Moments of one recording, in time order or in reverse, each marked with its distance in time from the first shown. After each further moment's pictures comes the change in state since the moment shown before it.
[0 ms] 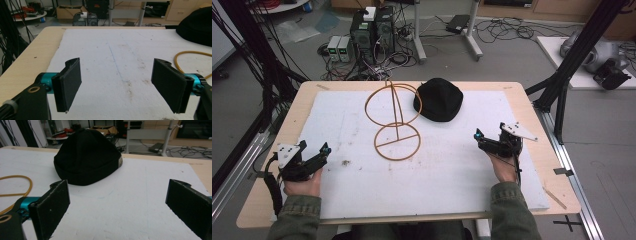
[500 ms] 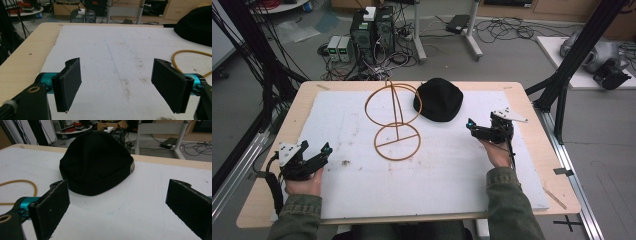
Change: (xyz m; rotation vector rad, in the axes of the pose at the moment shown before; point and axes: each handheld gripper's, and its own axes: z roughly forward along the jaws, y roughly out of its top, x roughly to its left) left arm 0.000 -0.001 0.003 0.020 -0.017 -0.025; right arm 0.002 0.024 0.038 0.042 0.071 -0.004
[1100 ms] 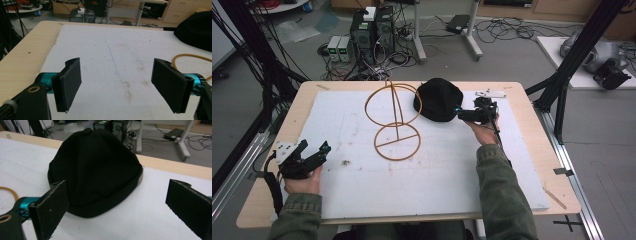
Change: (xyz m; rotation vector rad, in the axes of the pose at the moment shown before) left arm 0.007 0.001 0.003 -0.005 -0.008 -0.041; right arm 0.009 0.033 0.071 0.120 0.005 -0.060
